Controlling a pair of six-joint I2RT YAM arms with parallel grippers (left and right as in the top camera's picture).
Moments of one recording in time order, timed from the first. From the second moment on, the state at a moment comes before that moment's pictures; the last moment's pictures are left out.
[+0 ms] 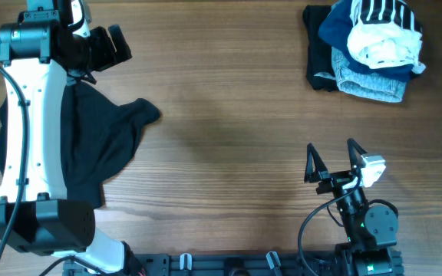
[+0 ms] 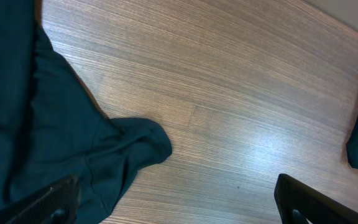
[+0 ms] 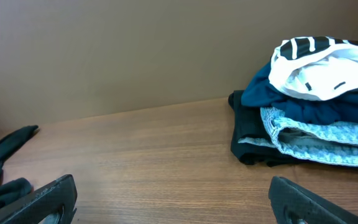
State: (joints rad) left arm 0.06 1.75 1.89 -1.22 0.14 -0.32; right arm 0.11 0.02 0.01 0.00 -0.09 0.24
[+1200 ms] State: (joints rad) left arm 0.04 0.83 0.82 -0.32 0.16 -0.28; right arm 0.11 0.02 0.01 0.00 -0.09 0.24
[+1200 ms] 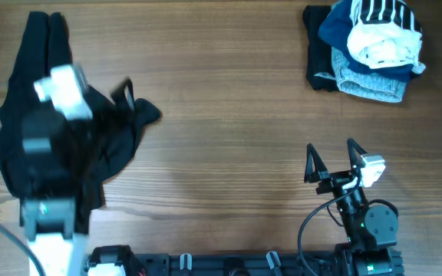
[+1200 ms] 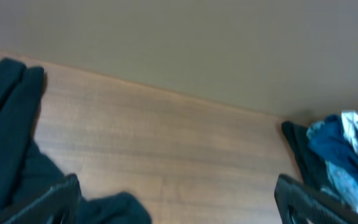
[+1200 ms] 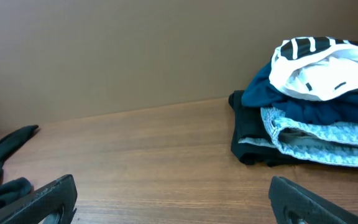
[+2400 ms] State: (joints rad) left arm 0.04 0.01 0.09 0.06 0.13 -0.28; right arm 0.11 0.02 0.01 0.00 -0.09 0.24
